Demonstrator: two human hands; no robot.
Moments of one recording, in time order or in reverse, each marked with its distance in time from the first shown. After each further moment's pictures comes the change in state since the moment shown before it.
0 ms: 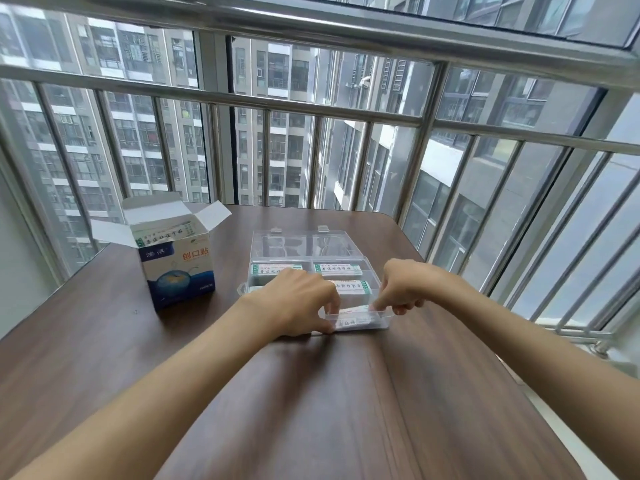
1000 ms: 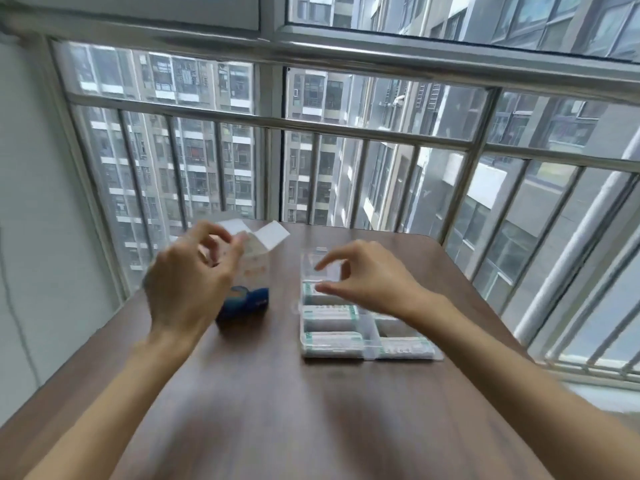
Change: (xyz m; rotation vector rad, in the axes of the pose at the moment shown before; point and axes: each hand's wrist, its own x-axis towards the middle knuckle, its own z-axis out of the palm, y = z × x) left_hand -0.109 -0.085 -0.009 -0.383 1.116 -0.791; right_hand -0.015 -0.102 -0.006 0.220 0.529 -0.616
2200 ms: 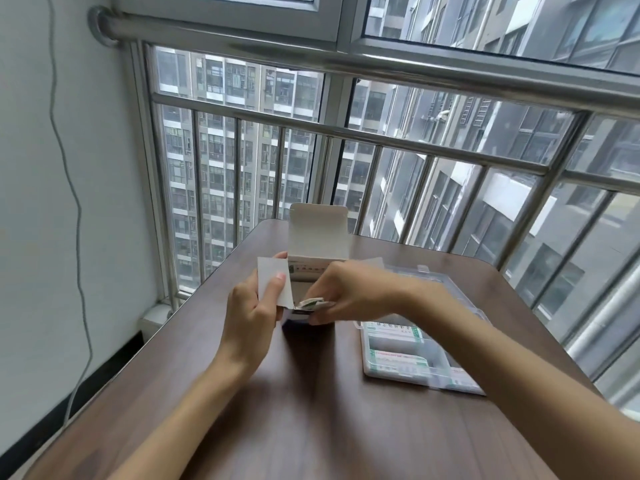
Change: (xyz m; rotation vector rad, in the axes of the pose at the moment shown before) left_hand -0.020 -0.055 0.008 -0.642 -0.219 -0.264; right_hand 0.059 -0.069 0.036 -0.071 -0.498 -0.342
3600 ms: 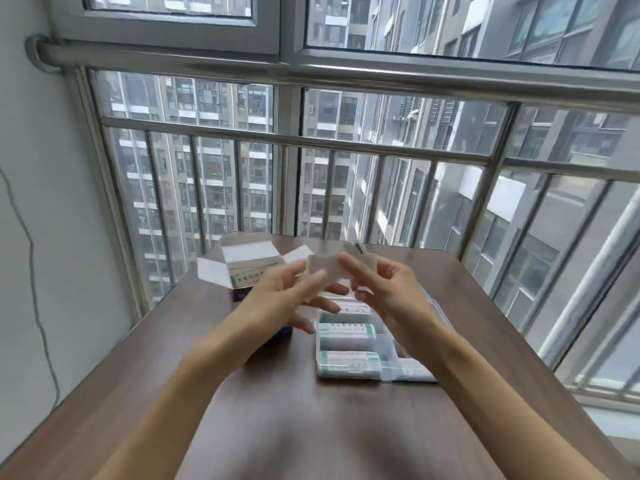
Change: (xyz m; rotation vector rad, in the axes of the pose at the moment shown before) left_hand -0.002 0.080 0.054 -0.085 -0.585 -0.258; right_hand -0.080 0.040 0.022 1.273 0.752 0.204
